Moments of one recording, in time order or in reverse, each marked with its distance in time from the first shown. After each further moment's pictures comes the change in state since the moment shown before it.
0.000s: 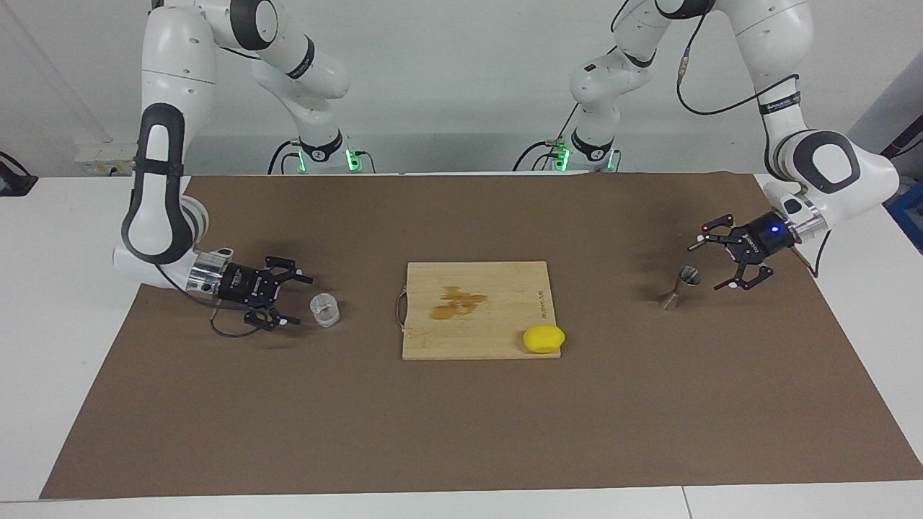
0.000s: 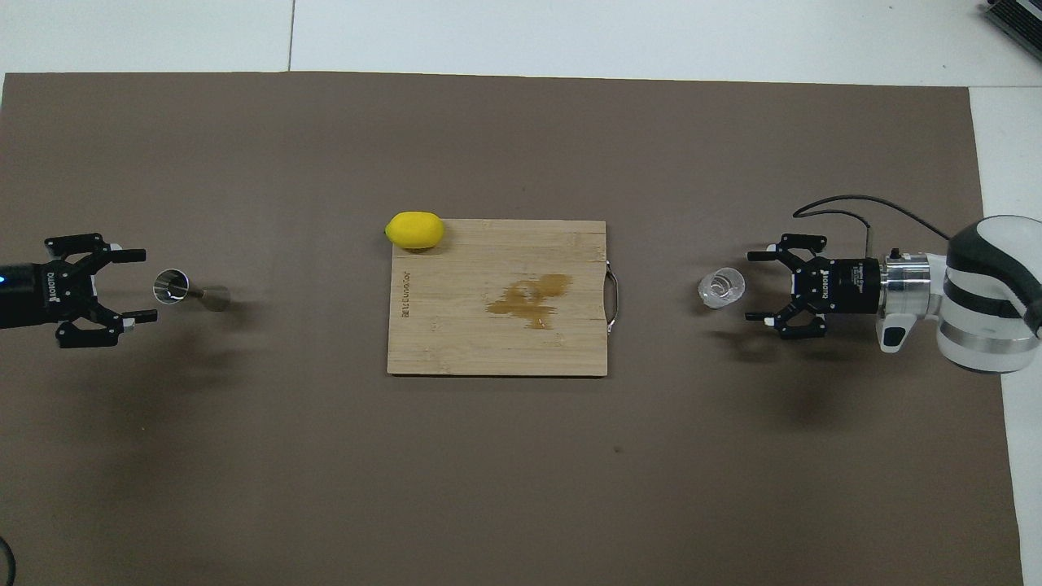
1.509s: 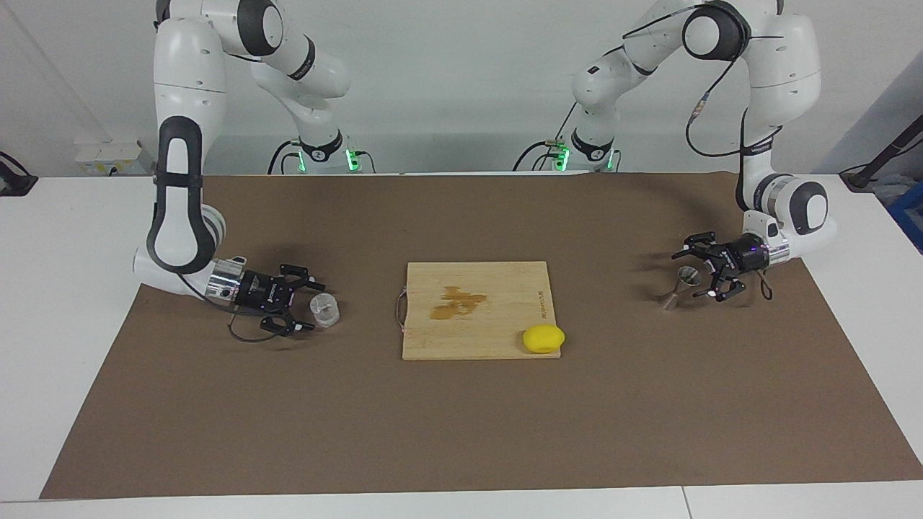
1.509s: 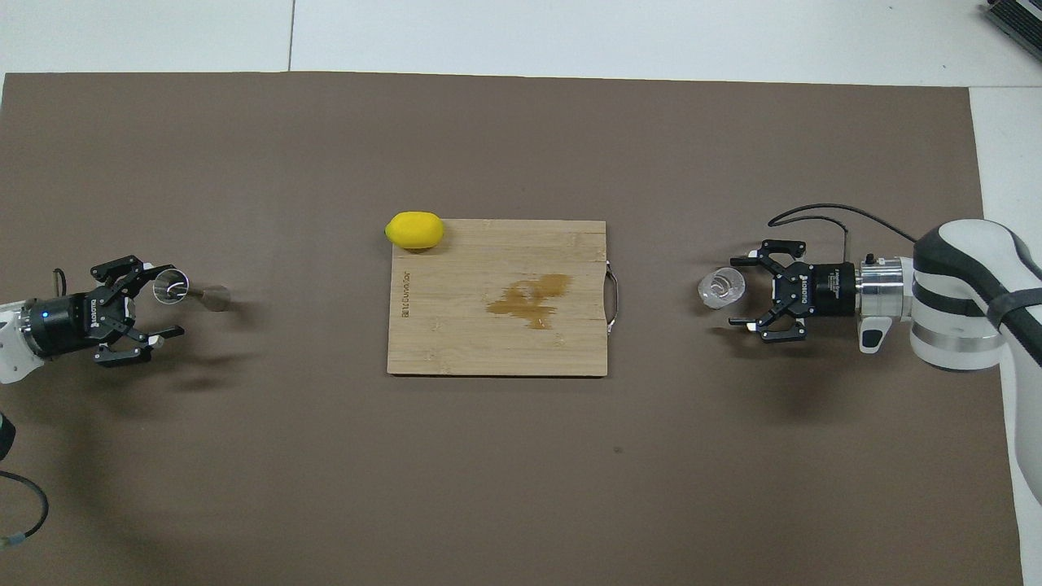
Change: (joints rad) left arm 0.106 0.234 -0.005 -0.006 -0.282 -0.298 0.317; right arm 0.030 0.034 0.000 -0.010 0.004 0.051 -0.073
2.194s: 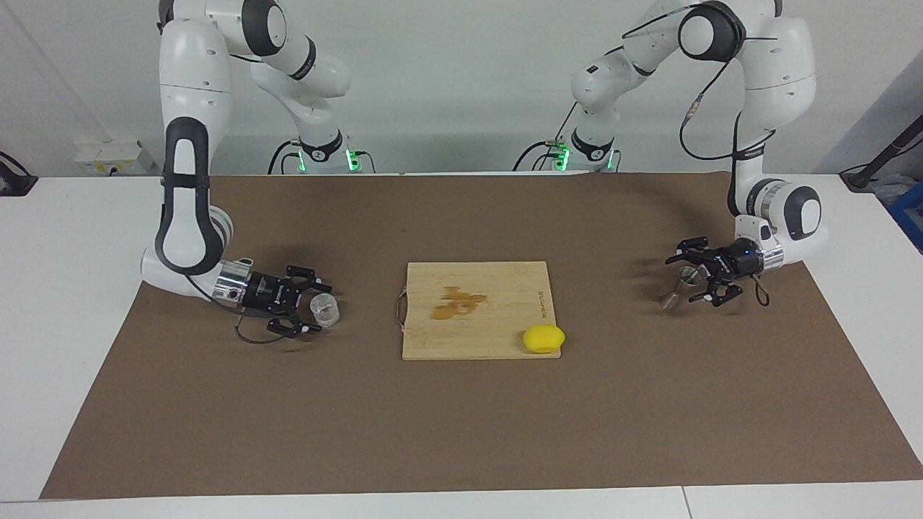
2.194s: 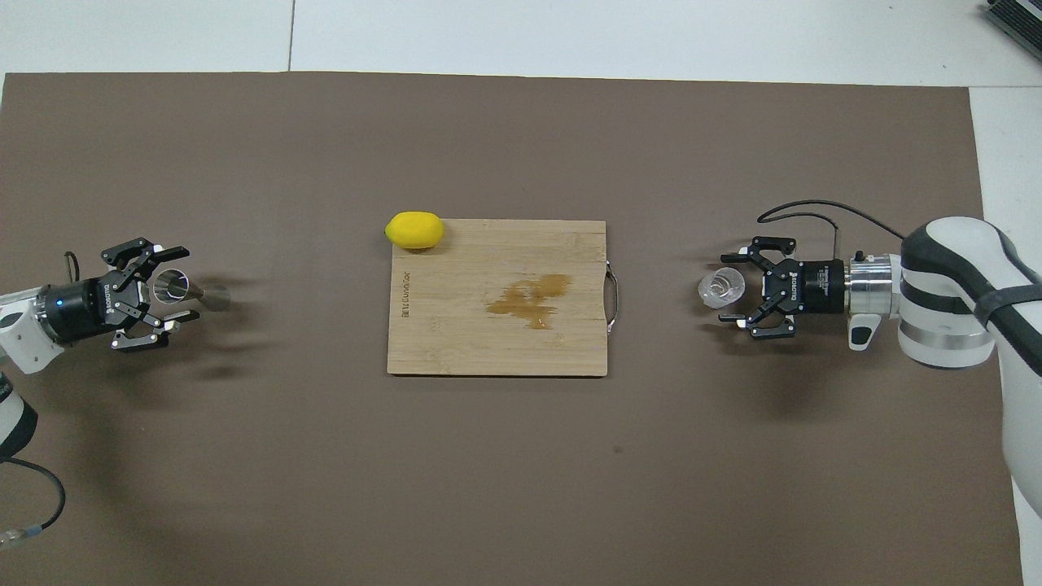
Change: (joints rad) left arm -0.035 0.000 -0.011 0.000 -0.075 -0.002 0.078; right arm 0.026 0.001 0.000 0.000 0.022 0.022 0.000
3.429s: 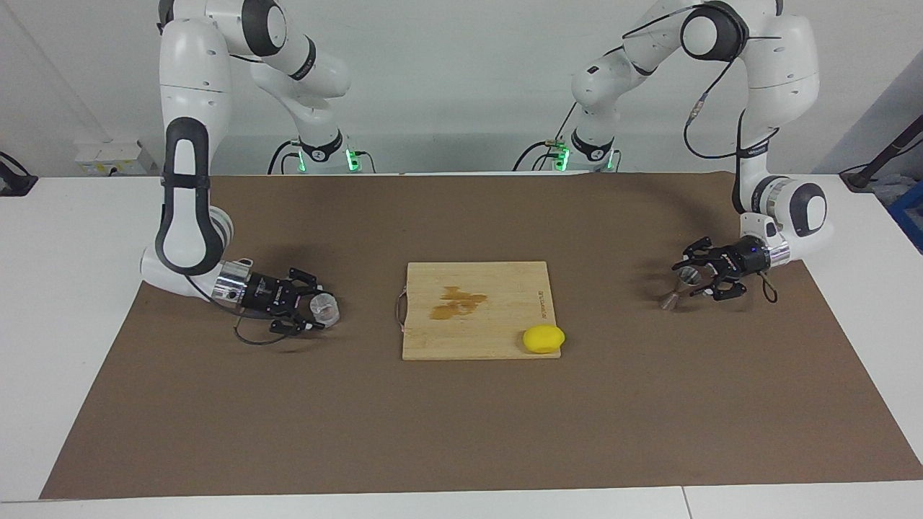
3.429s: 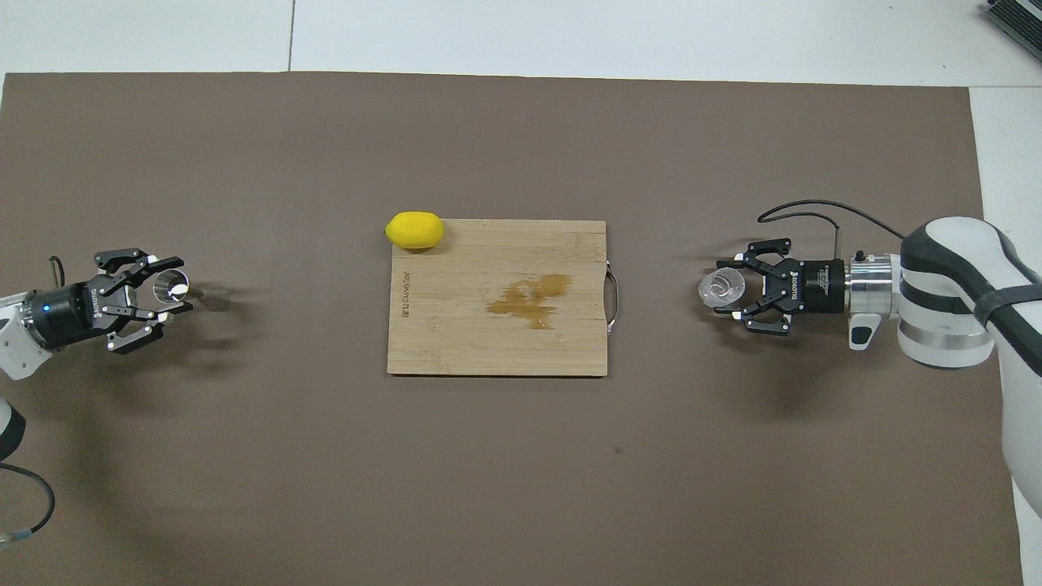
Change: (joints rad) left arm 0.018 0.000 0.012 0.003 0.013 -0.002 0.019; right arm 0.000 0.001 0.000 0.000 0.000 0.011 0.000
